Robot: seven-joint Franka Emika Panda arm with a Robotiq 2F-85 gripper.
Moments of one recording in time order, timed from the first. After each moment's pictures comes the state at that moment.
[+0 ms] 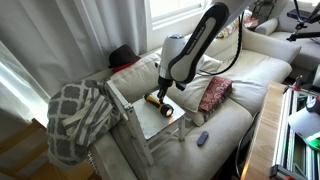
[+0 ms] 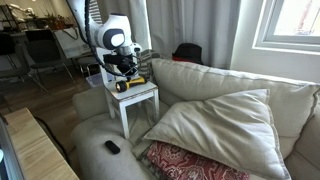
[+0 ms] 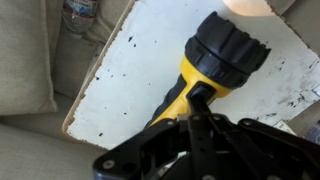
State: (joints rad) arm 0.02 0.71 0.24 -2.05 0.04 2.92 -0.20
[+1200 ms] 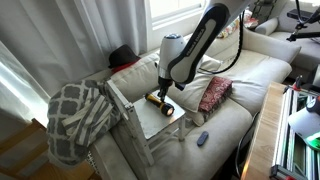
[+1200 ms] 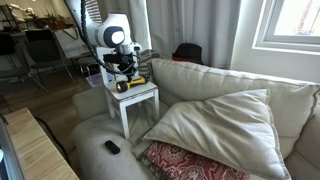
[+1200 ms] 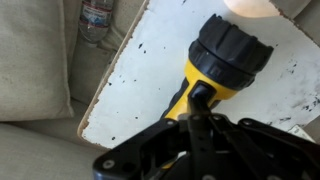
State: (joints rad) arm 0.11 0.69 0.15 -2.04 0.02 2.87 -0.11
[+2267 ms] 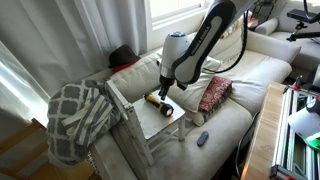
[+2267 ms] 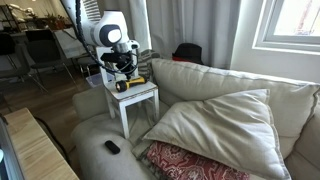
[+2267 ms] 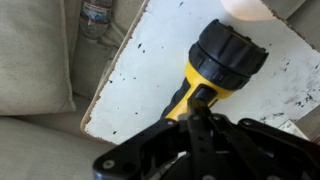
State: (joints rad) arm 0.11 0.64 0.15 -2.11 0.02 2.93 -0.10
